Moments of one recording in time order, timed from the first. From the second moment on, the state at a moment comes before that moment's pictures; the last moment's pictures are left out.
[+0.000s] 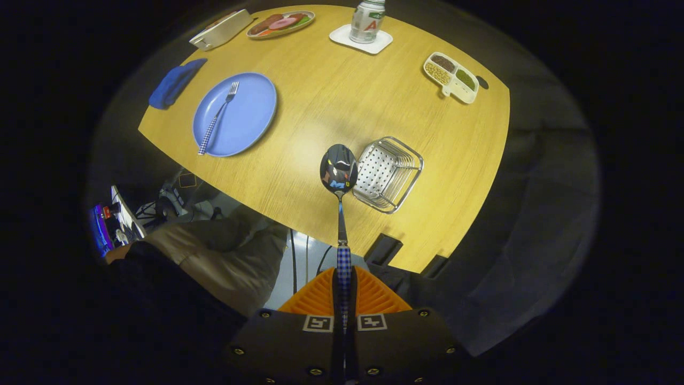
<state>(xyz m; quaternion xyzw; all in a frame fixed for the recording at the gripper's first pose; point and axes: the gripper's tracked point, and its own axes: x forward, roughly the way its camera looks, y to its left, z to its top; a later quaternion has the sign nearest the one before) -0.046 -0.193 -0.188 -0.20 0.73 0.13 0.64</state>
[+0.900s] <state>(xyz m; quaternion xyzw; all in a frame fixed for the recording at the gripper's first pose) 0.011 -0.218 -0.258 -0.18 0.81 0.07 0.55</state>
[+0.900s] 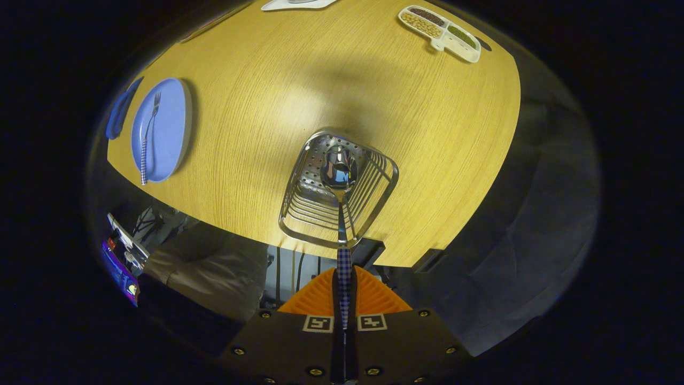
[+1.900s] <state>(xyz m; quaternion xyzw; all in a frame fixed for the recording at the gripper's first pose) 0.012 -0.179 -0.198 -0.15 0.75 0.08 0.63</state>
